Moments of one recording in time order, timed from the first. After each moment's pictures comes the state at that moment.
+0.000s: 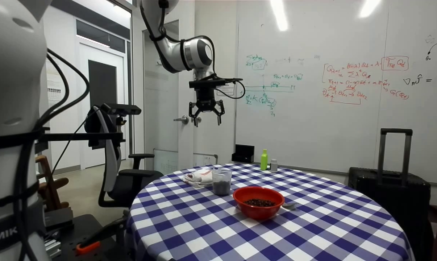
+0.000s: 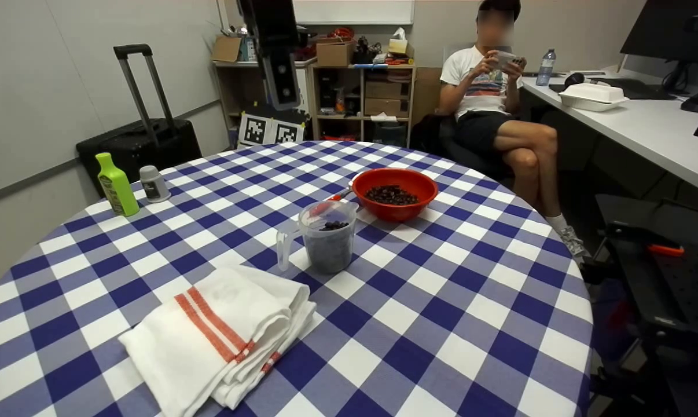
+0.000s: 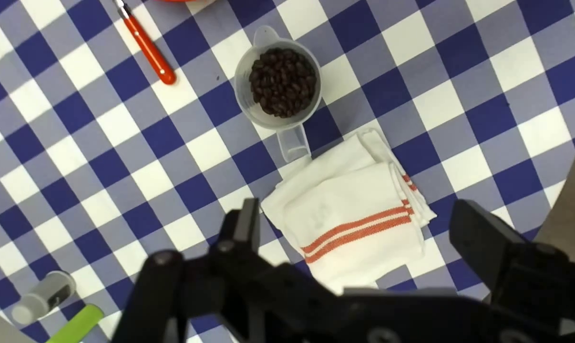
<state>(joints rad) 0.15 0.30 0.21 -1.81 -0.25 2.06 -0.32</state>
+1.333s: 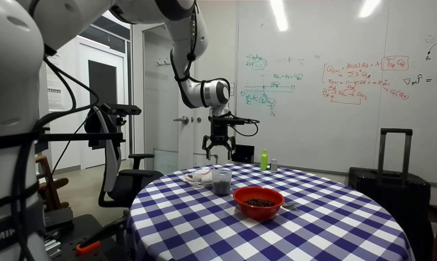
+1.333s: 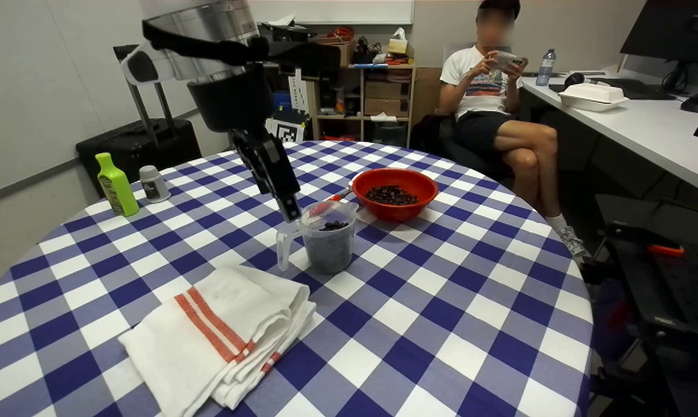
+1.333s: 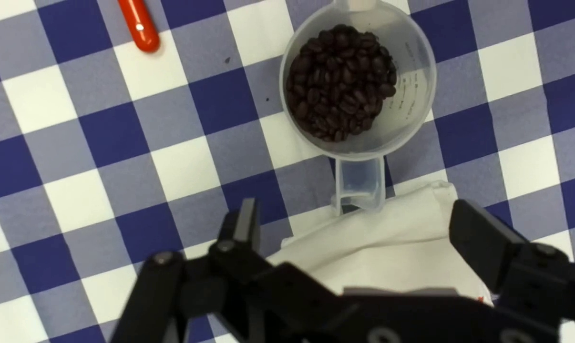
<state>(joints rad) 0.12 0.68 0.18 -1.57 -0.28 2.07 -0.59</state>
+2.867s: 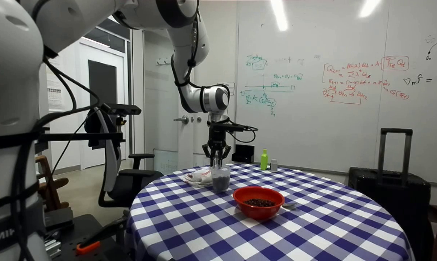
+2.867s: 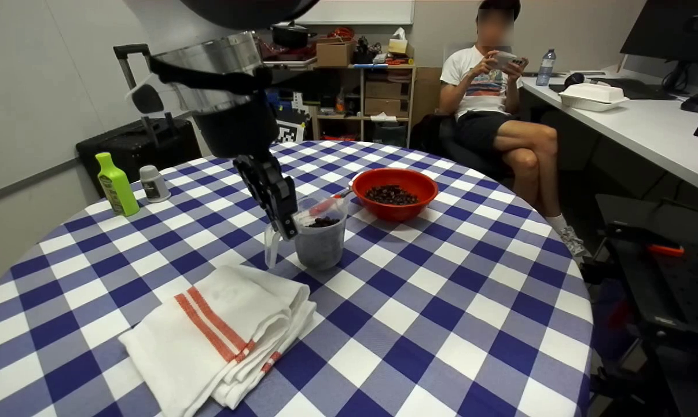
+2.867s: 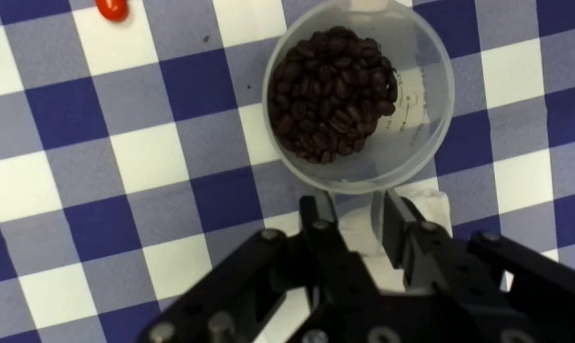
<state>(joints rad) 0.11 0.72 0.19 -1.57 -0.27 2.08 -0.67</state>
